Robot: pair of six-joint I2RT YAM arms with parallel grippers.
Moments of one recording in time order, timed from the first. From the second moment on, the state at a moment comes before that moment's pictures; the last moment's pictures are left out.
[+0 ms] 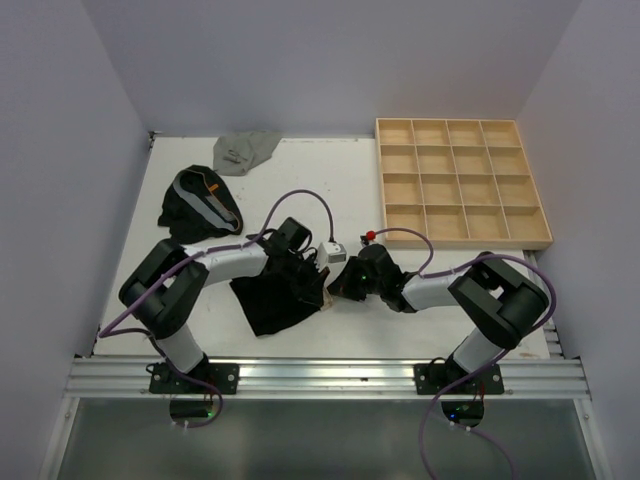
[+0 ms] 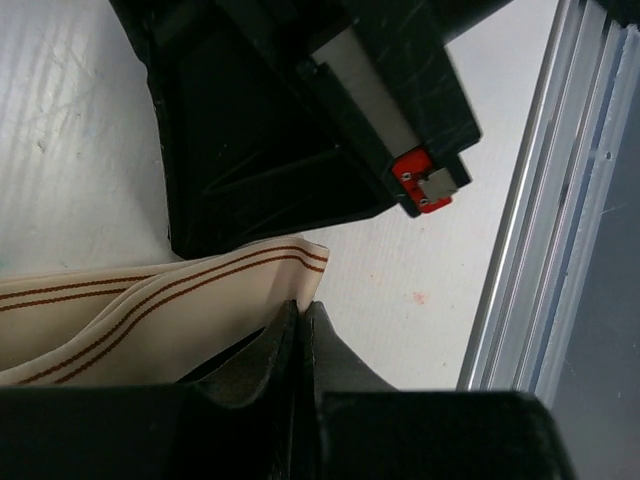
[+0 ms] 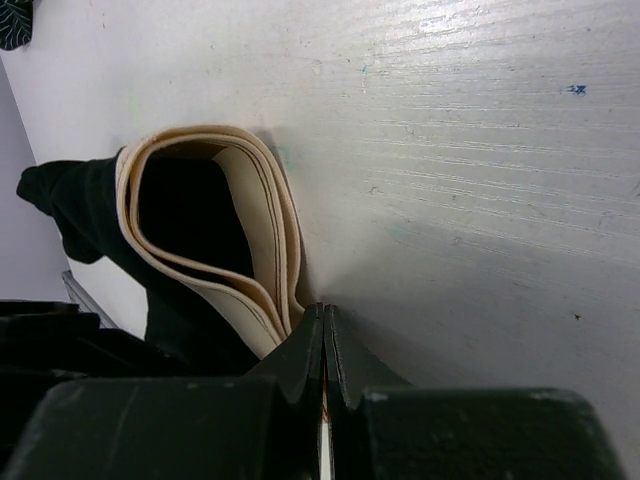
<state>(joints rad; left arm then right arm) -0.70 1.68 0.90 -0.30 0.70 0.22 0.75 1.63 0.52 0.42 -0.15 1.07</state>
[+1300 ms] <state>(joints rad) -0.61 1.23 0.75 -0.71 0.30 0.59 0.80 1.72 0.78 0.12 -0.25 0.85</state>
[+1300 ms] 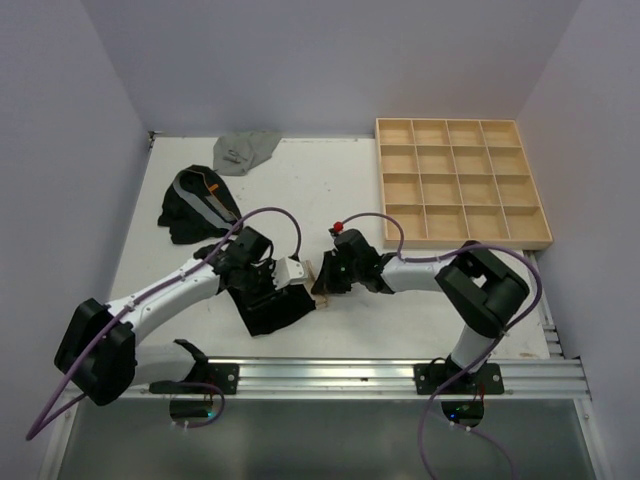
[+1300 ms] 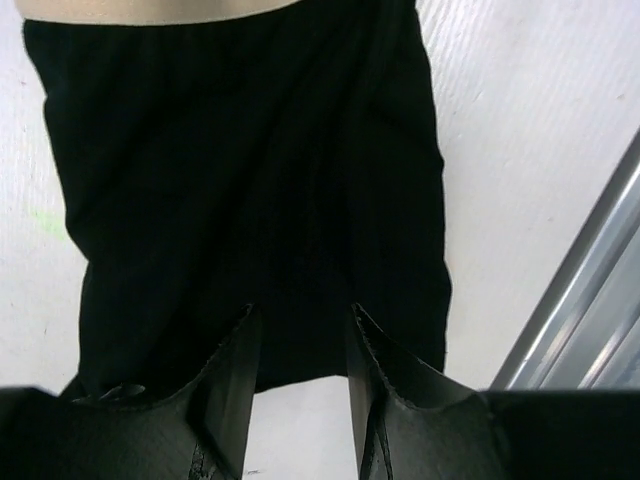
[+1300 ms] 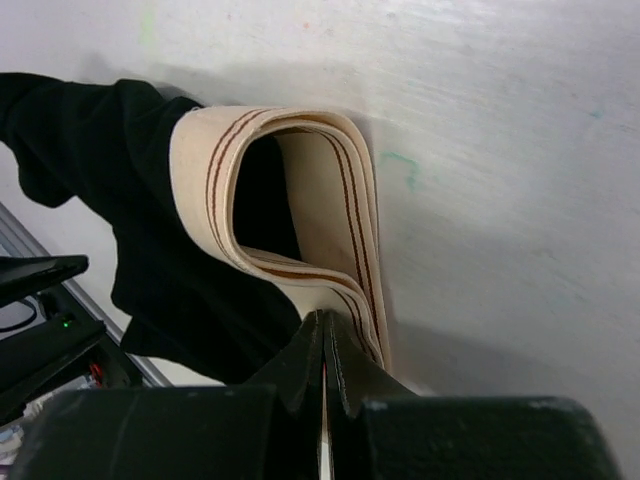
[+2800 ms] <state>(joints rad) -0.46 1.41 0.84 -0.73 0.35 1.15 0.81 1.64 0.75 0.11 -0.15 0.87</state>
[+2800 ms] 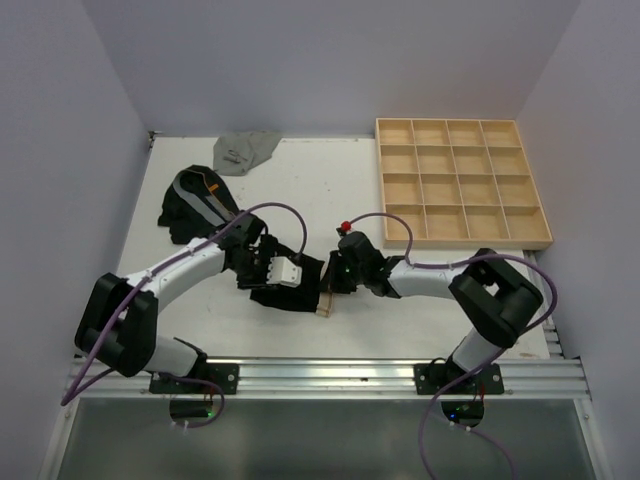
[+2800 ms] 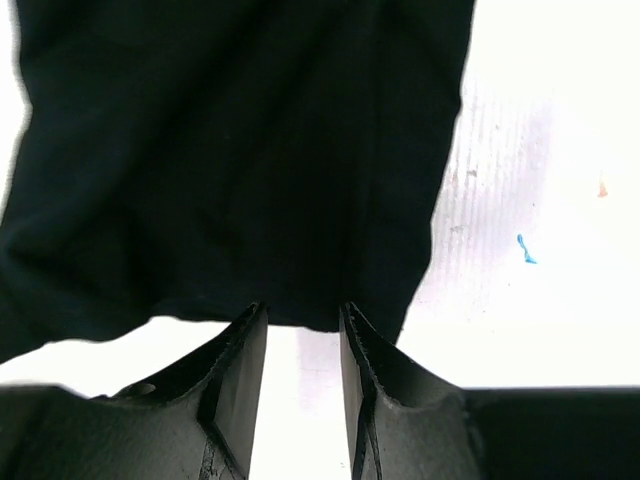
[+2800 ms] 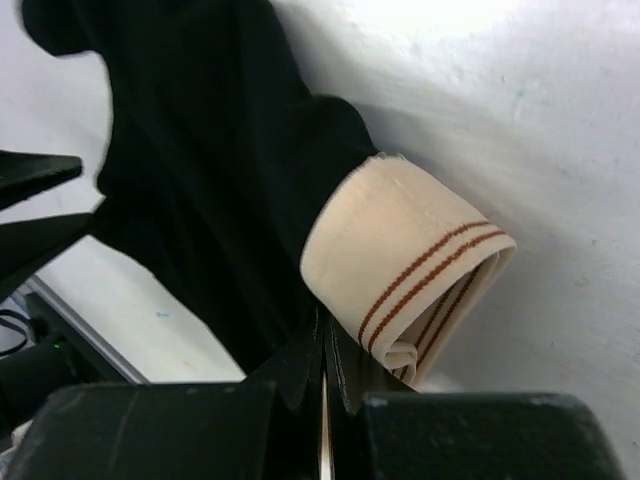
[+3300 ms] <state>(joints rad) -0.46 1.47 0.80 -0.71 0.34 1.19 0.82 1.72 0.73 0.22 -0.19 0.90</state>
